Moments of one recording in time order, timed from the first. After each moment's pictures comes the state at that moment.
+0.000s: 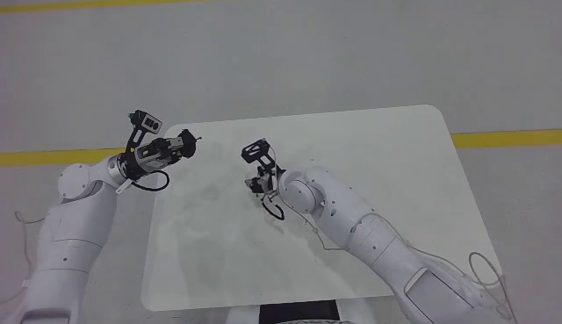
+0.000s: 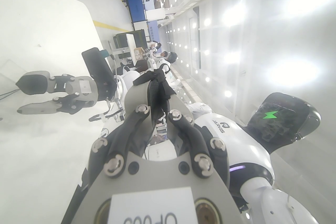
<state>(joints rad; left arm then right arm) 1.15 -0.94 -1.39 -1.14 -0.85 -0.34 -1.39 -0.99 -1.55 0.73 -1.14 -0.89 0.00 0.67</state>
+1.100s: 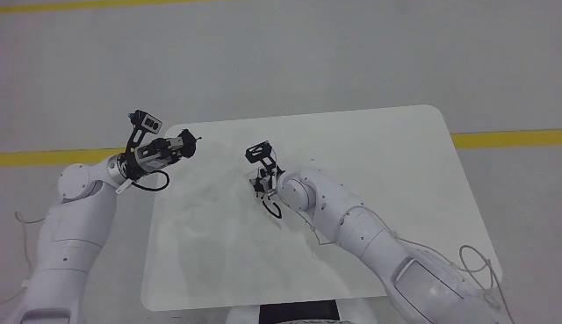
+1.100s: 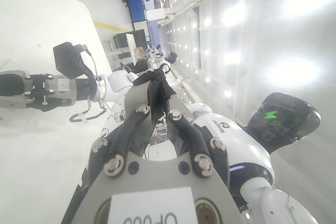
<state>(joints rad) 1.15 -0.94 -1.39 -1.14 -0.85 -0.34 -1.39 -0.91 -1.62 0.69 -0.89 -0.84 0.00 0.57</state>
